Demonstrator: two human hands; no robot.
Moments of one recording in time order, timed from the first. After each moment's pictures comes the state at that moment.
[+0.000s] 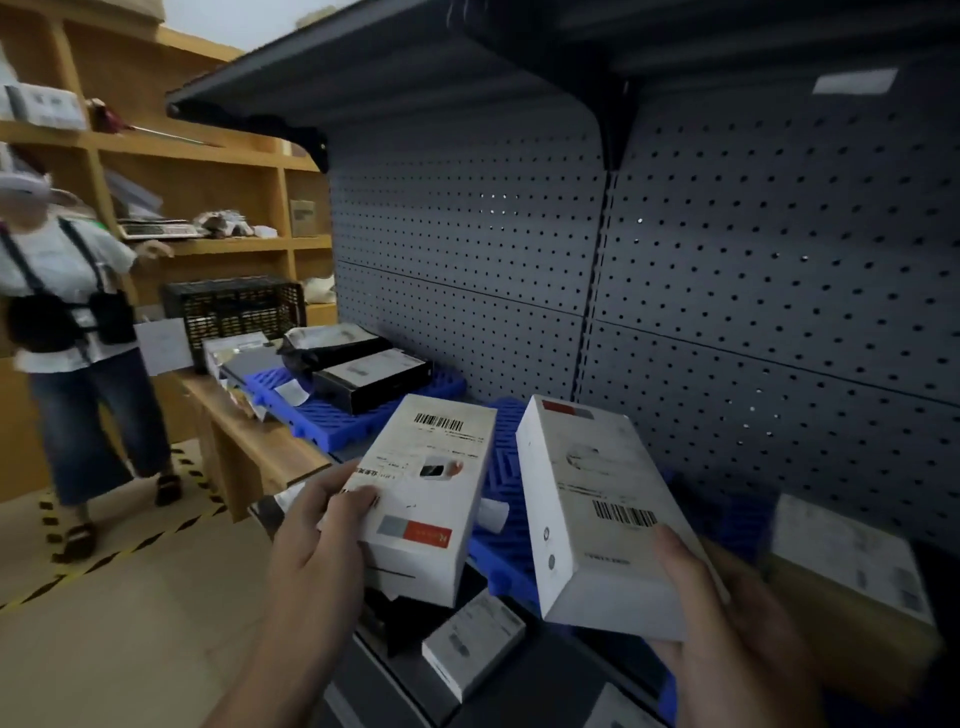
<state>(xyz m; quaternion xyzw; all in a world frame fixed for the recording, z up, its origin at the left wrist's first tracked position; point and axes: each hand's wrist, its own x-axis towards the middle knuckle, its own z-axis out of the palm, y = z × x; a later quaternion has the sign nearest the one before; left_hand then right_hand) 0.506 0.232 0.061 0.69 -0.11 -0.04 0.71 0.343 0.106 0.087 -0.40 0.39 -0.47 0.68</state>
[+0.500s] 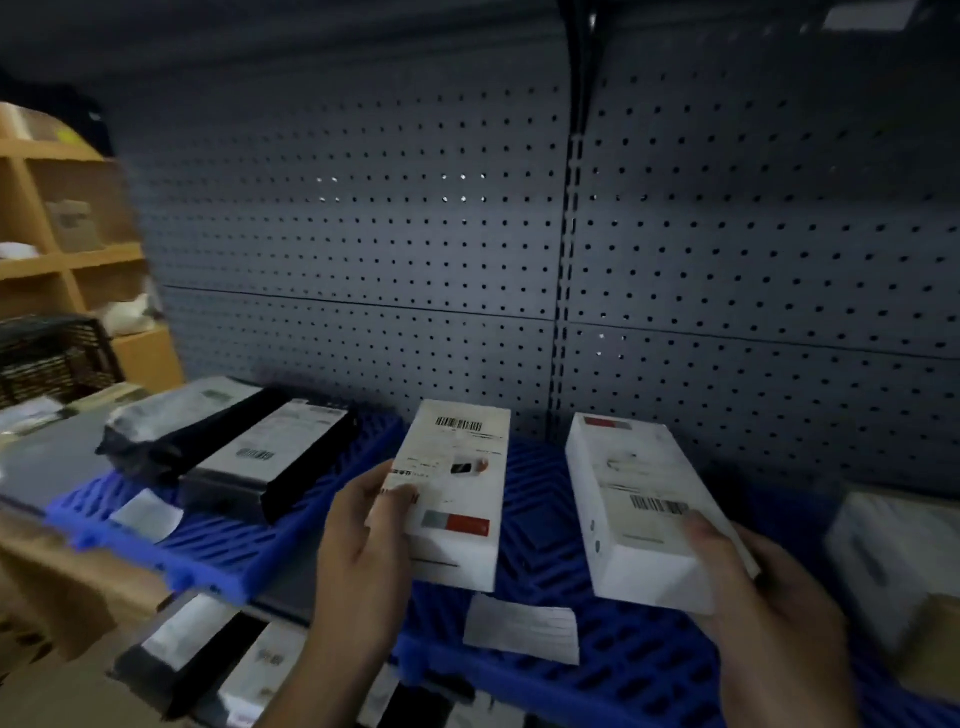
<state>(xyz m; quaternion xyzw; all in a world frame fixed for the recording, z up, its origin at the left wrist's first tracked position) 0.684 0.125 0.044 0.67 -0.24 -0.19 0.68 0.459 0.036 0.039 -0.37 0.51 -0.56 0.53</state>
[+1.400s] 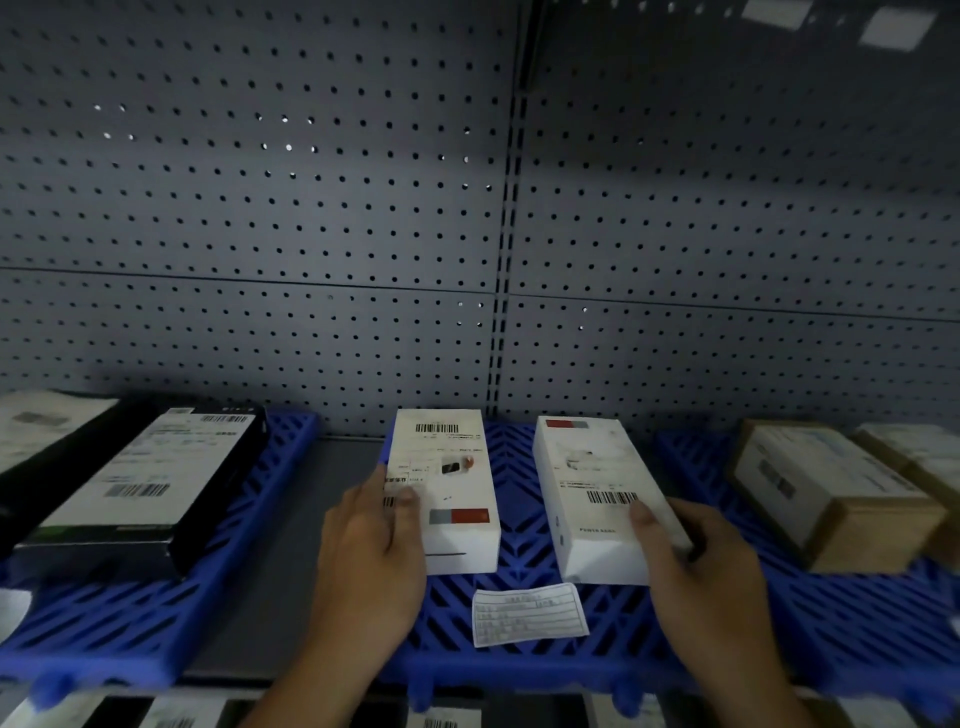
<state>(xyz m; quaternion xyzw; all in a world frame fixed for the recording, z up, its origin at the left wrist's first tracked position) 0.725 0.088 0.011 0.71 -0.47 -0.18 0.49 0.481 0.048 0.010 -0.52 0.64 -0.50 0.27</state>
